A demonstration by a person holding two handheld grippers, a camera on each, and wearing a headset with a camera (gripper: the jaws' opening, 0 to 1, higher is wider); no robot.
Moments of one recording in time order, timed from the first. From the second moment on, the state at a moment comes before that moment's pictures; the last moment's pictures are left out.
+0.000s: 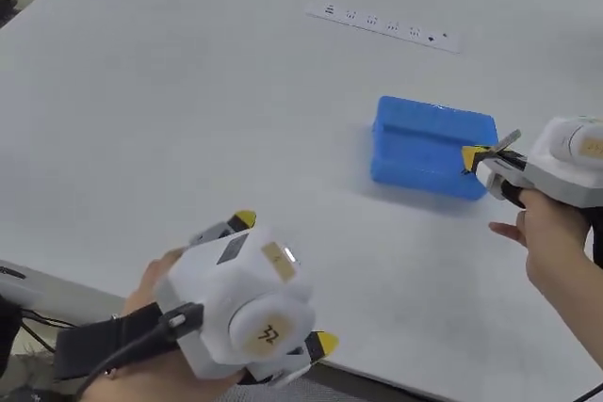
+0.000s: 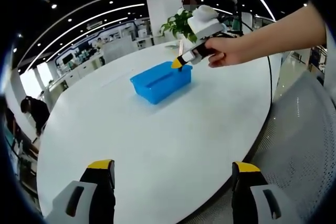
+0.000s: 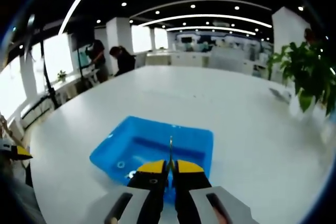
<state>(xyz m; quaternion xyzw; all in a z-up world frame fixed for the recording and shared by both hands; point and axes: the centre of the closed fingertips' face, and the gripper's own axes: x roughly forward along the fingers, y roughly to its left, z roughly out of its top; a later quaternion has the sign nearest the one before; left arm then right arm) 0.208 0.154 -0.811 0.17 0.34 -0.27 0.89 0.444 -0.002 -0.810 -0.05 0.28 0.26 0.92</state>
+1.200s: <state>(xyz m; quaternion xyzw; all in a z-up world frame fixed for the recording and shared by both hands) 0.244 0.104 -0.682 0.11 0.20 -0.40 0.89 0.308 0.050 -0.716 -0.08 0.24 0.42 0.87</state>
